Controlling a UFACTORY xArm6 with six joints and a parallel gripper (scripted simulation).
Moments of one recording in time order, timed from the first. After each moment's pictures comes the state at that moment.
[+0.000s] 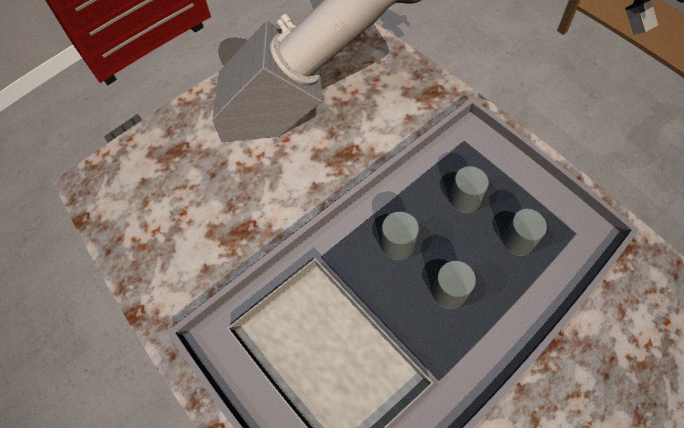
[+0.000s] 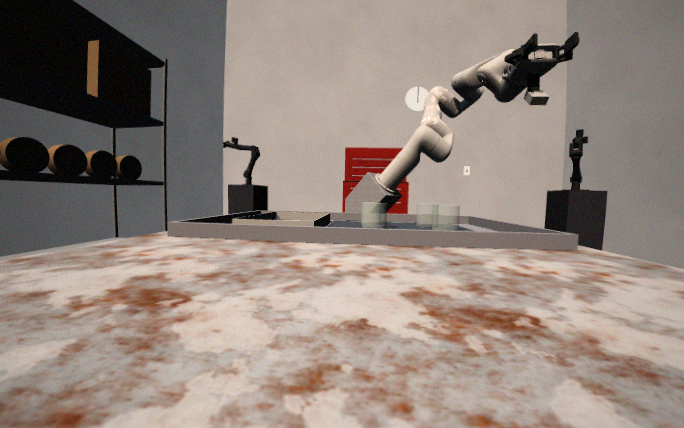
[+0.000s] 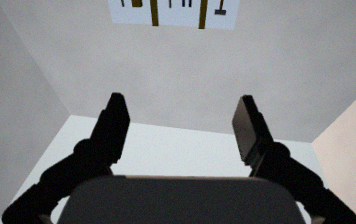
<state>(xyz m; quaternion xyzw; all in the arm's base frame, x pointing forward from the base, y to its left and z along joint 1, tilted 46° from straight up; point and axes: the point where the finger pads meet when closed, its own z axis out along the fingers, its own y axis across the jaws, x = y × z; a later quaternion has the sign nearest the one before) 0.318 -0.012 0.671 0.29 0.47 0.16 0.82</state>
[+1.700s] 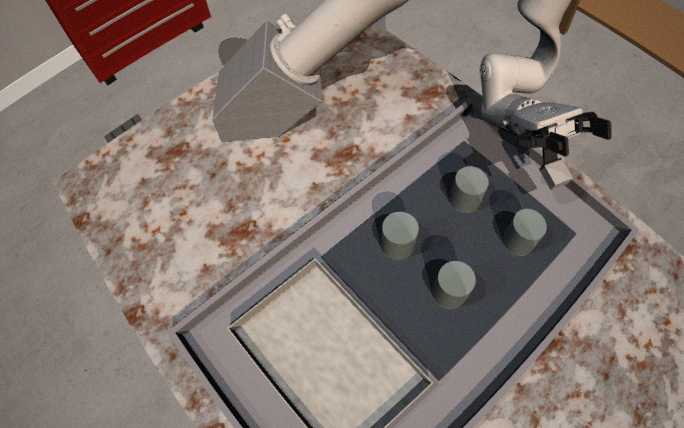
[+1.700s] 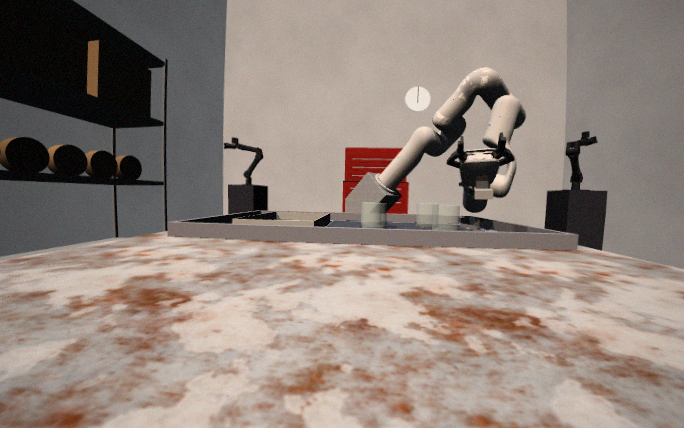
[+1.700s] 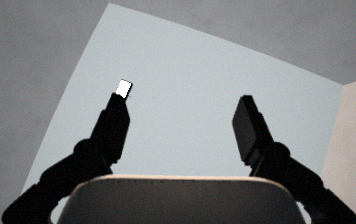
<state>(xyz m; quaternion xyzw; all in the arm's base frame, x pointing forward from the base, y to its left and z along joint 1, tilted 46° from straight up) 0.408 0.002 0.402 0.41 0.23 0.00 0.88</state>
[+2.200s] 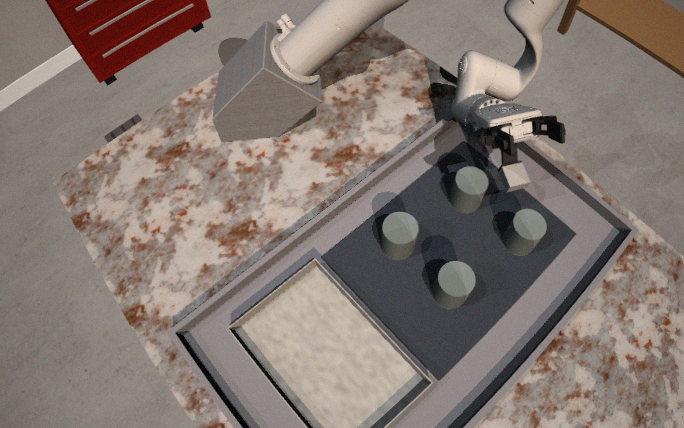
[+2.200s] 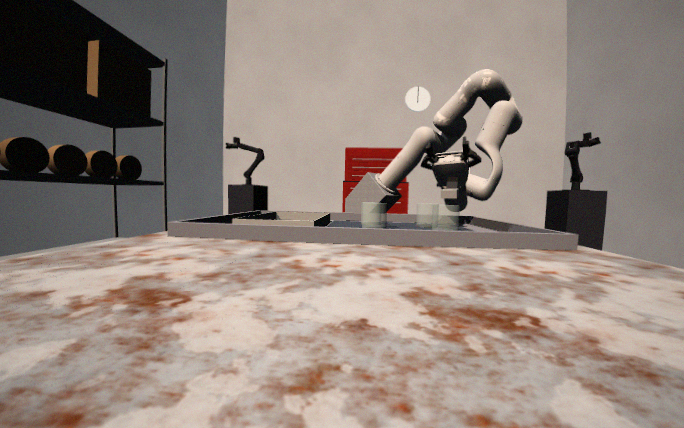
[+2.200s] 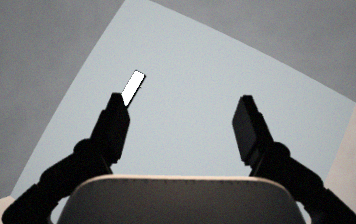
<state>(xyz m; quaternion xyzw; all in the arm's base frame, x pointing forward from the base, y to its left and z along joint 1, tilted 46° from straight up) 0.367 -0.044 0.338 0.44 0.24 -0.05 0.86</state>
